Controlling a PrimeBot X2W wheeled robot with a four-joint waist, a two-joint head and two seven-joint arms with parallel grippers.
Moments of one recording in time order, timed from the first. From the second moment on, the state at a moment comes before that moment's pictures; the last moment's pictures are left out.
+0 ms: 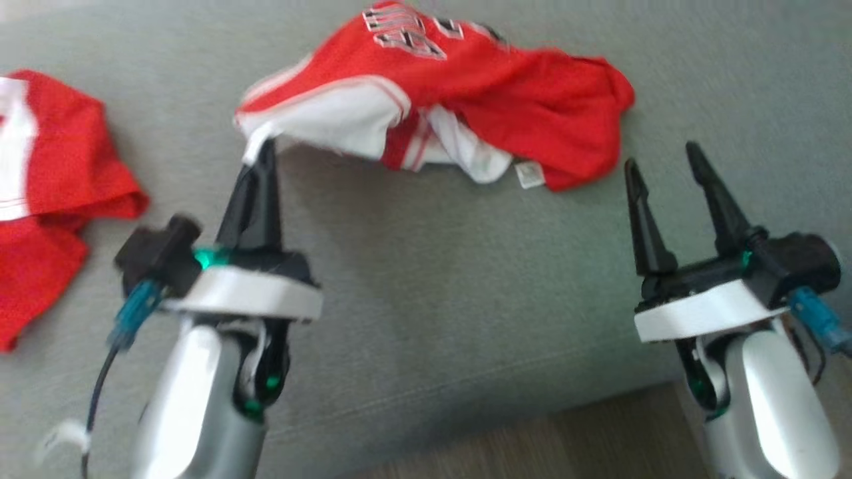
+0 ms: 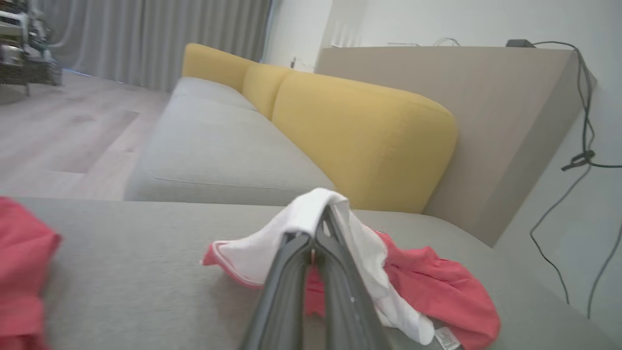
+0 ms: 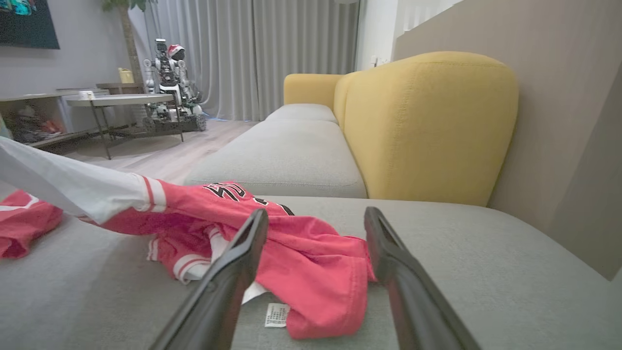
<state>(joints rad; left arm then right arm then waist) -0.28 0.05 -0.26 0.09 -0.34 0.04 -0.26 -0.23 -0.05 0.02 0.09 0.07 0.13 -0.26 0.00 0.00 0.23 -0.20</state>
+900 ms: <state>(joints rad) -0.11 0.06 -0.28 0.31 -0.23 0.06 -0.25 -0.18 -0.05 0.04 0.13 0.05 0.13 -0.26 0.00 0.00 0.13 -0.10</state>
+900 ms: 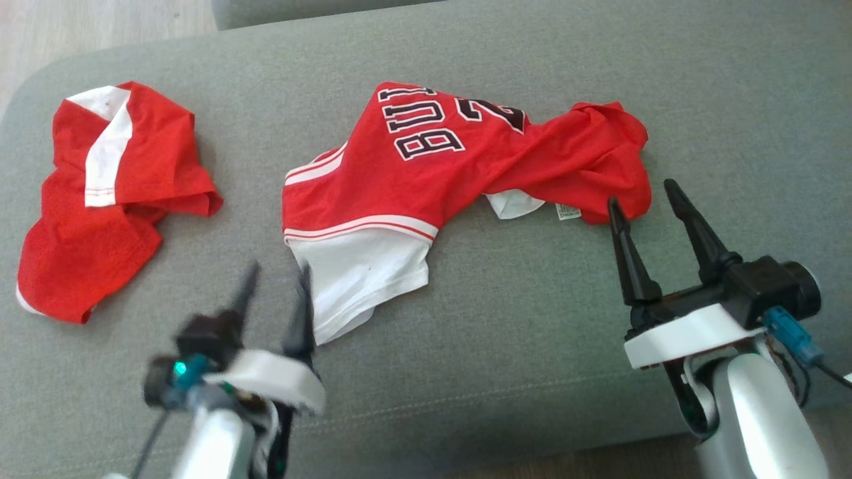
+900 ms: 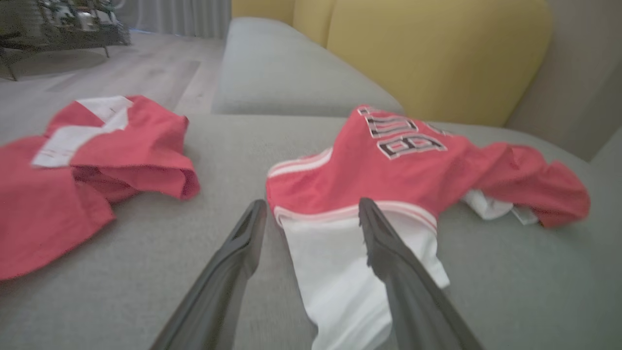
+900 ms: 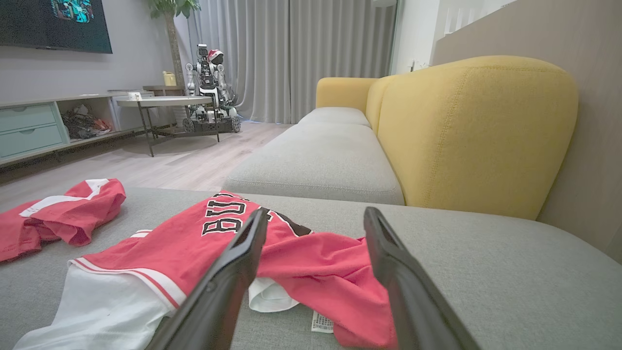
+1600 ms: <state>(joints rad) -0.11 0.05 -0.28 0.04 -0.28 0.12 -0.25 -0.20 -0.05 -0.04 0.16 0.12 0.13 -0.26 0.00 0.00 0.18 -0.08</state>
